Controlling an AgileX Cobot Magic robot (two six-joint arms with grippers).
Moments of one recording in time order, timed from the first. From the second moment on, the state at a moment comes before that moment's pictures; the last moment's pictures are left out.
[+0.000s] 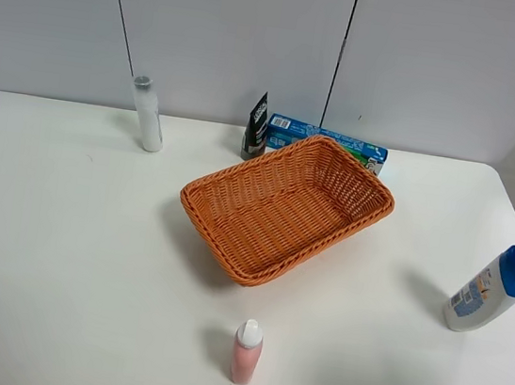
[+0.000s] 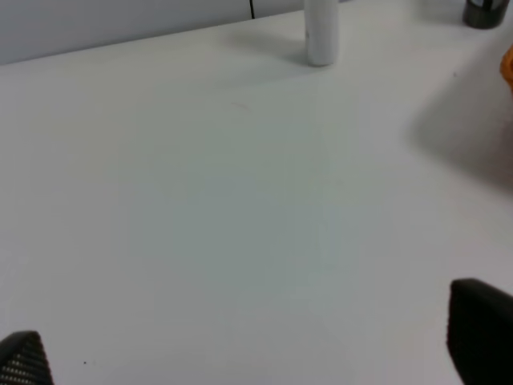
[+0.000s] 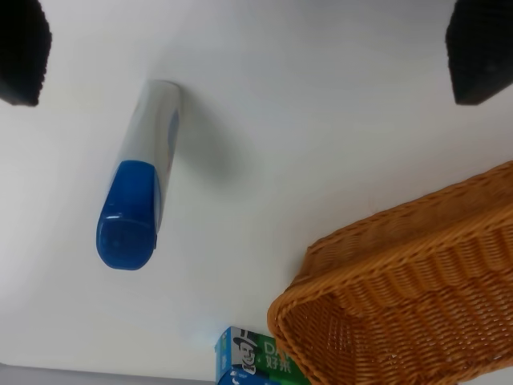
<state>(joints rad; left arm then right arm) -0.06 -0.01 -0.51 0.06 1.05 0.06 0.27 0.00 -0.51 -0.06 1.07 0.07</state>
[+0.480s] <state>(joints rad) -0.06 -0.01 -0.51 0.06 1.05 0.06 0.27 0.00 -0.51 -0.06 1.07 0.07</state>
